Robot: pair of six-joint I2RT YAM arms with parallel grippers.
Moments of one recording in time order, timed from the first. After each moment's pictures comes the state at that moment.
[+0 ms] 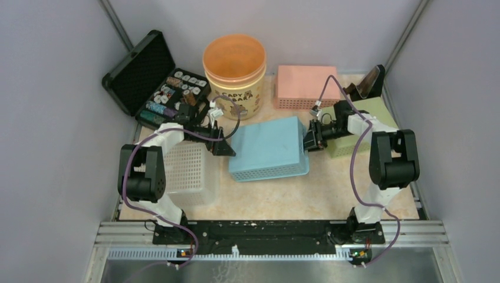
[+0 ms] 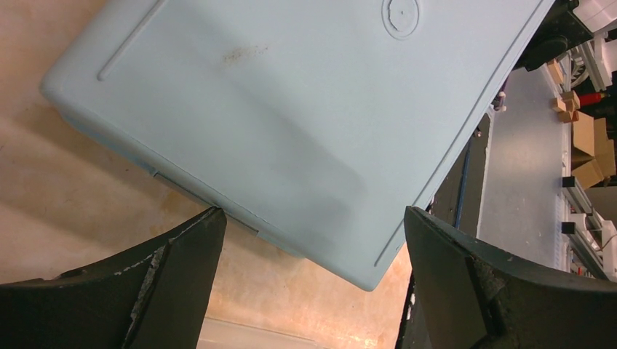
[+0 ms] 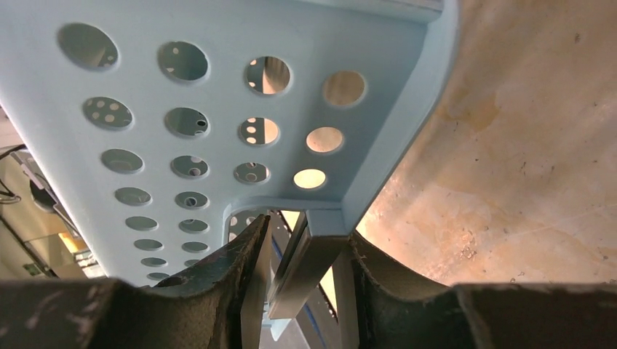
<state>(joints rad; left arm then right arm) -0.09 1.66 1.03 -0.54 1.14 0.40 0.09 1.77 1.12 -0.70 -1.07 -0.01</state>
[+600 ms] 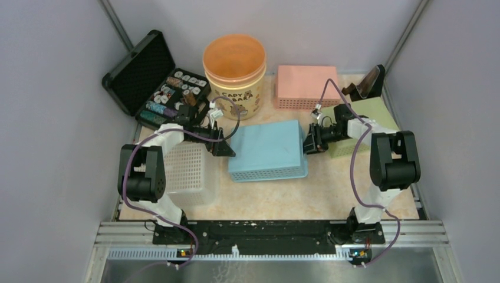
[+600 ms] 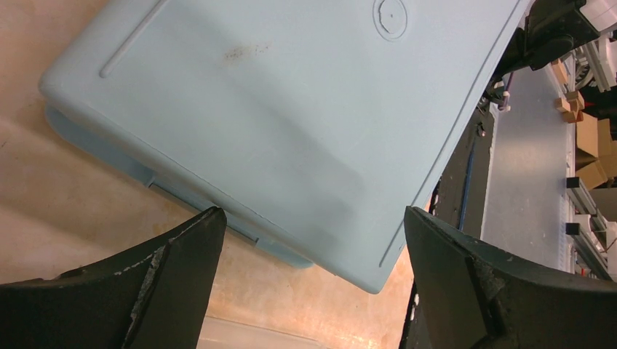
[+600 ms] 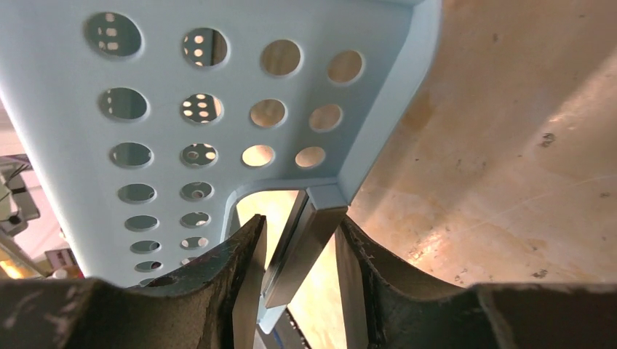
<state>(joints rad) -0.09 1.66 1.02 -0.52 1.14 0.40 0.09 1.75 1.04 -0.58 -0.98 -0.01</state>
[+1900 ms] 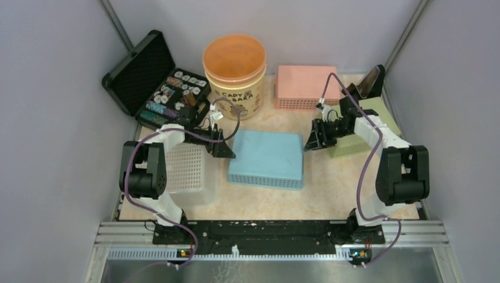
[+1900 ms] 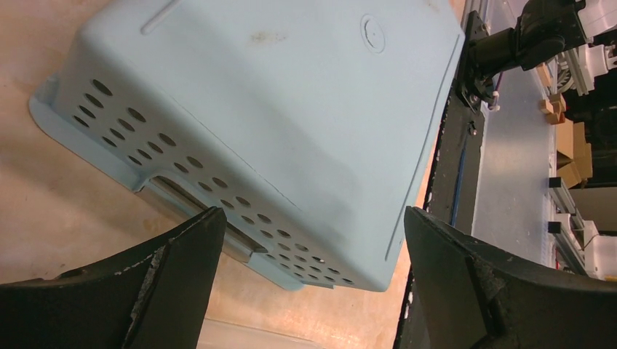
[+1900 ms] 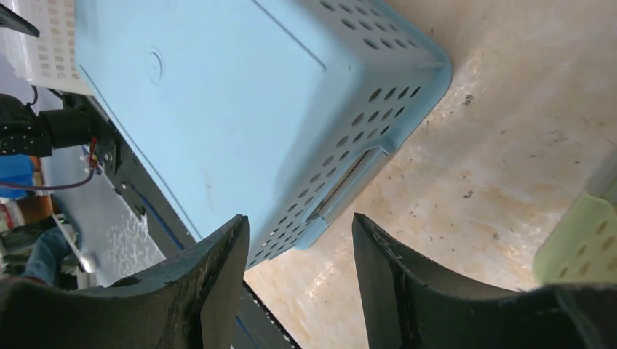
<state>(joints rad) -0.08 1.70 1.01 -0.52 1.15 0.39 0.09 1.61 1.10 -0.73 -0.77 -0.11</state>
